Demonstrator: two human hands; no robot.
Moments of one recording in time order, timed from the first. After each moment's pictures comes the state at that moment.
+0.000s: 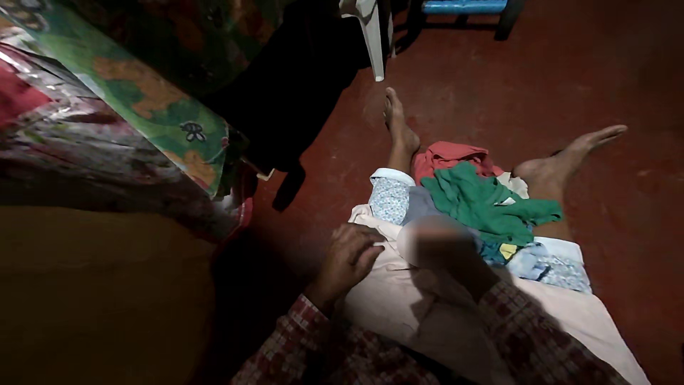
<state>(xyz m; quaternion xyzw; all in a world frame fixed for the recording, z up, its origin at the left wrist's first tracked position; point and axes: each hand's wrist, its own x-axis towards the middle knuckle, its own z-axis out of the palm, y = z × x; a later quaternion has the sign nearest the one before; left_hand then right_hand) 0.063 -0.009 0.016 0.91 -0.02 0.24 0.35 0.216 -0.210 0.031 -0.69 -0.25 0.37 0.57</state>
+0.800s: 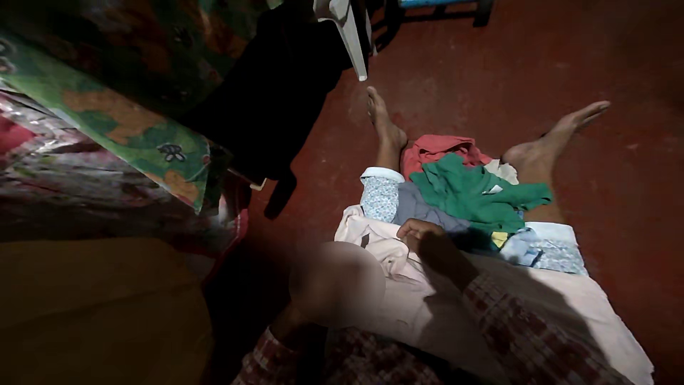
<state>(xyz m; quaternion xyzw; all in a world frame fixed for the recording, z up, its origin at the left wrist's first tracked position) 0.020 0.003 0.039 0.89 -0.10 0.08 0.43 0.210 -0.208 0.021 -0.78 -0.32 0.27 0.46</state>
